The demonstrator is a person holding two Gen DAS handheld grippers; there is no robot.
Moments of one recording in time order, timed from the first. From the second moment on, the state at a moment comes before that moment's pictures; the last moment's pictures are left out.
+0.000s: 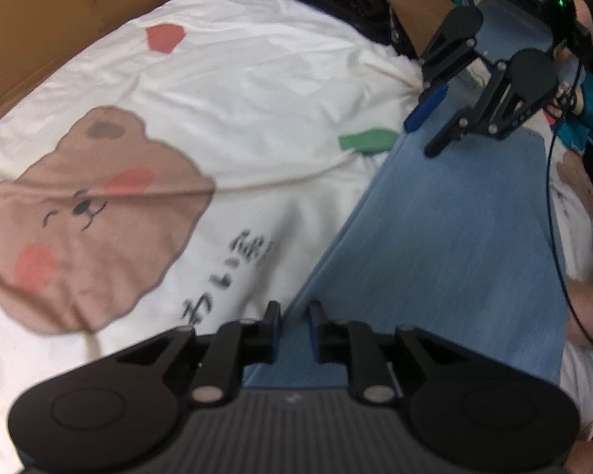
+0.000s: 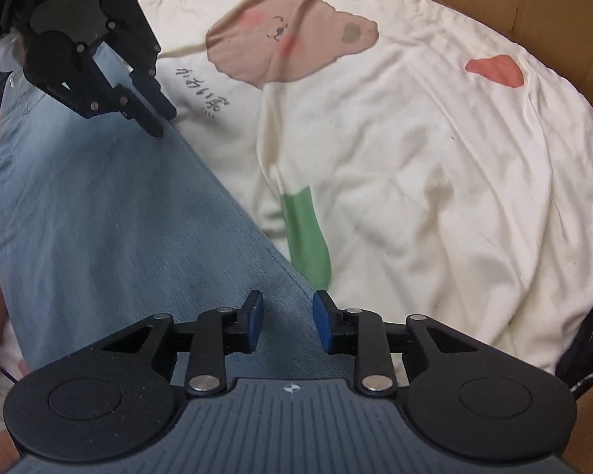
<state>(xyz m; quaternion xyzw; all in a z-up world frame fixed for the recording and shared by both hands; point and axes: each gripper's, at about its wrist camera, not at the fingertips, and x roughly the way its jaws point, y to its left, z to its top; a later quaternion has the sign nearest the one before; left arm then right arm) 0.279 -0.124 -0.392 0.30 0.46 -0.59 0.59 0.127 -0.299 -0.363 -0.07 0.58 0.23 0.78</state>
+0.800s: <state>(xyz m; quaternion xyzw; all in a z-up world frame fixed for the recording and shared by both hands) 0.236 -0.223 -0.407 0.23 0.45 -0.66 0.55 0.118 -0.323 -0.369 -0.10 0.58 0.23 0.77</state>
